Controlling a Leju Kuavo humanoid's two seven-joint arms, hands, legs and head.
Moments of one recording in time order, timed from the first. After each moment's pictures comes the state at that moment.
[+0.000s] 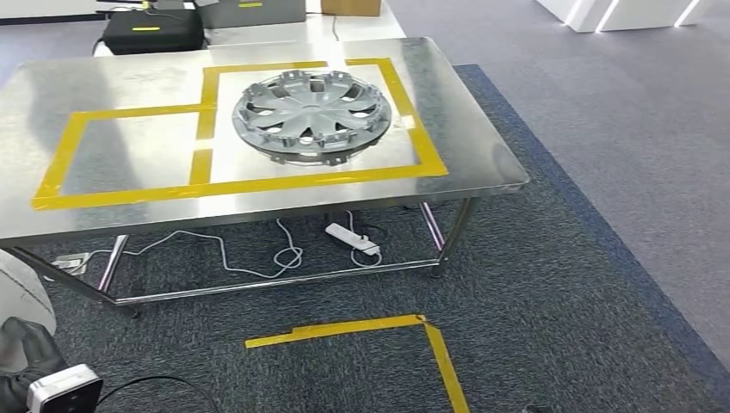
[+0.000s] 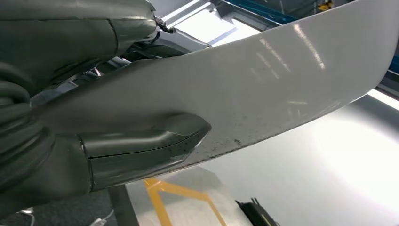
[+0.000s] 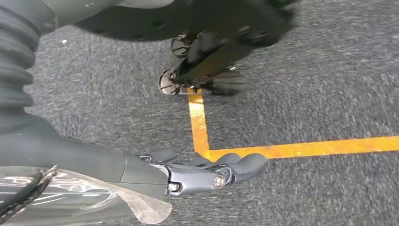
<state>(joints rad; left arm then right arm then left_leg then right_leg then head) 0.39 -0.36 0.25 -1.97 -0.49 0.70 -0.69 -0.04 0.09 -1.03 -0.22 0.98 0.12 -0.44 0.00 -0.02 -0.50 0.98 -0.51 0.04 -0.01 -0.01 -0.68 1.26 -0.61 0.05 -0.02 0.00</state>
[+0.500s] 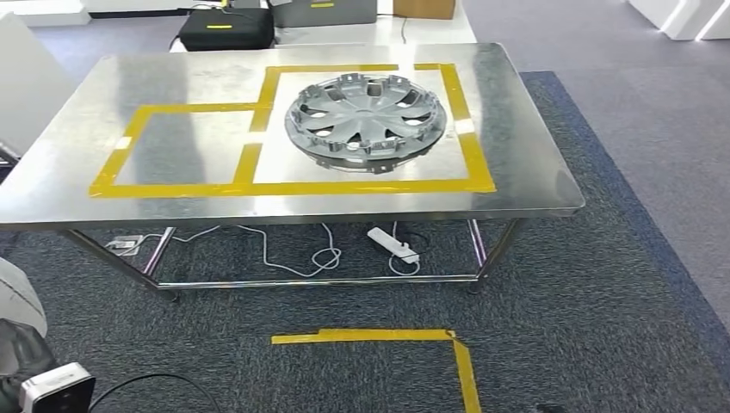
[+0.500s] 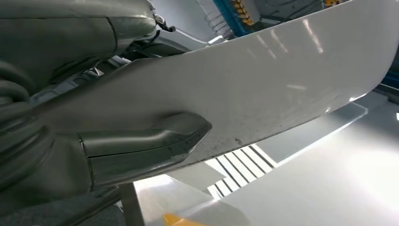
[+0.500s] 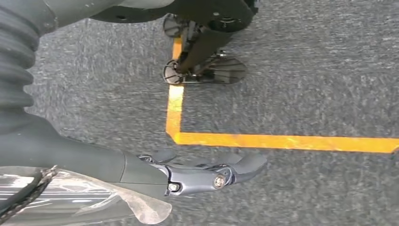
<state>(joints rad) 0.38 -0.36 0.27 -1.97 -0.50 0.70 -0.67 -0.04 0.09 -1.03 -0.22 0.98 0.13 -0.45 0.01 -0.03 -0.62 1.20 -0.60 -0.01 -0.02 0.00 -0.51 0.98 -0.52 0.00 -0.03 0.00</state>
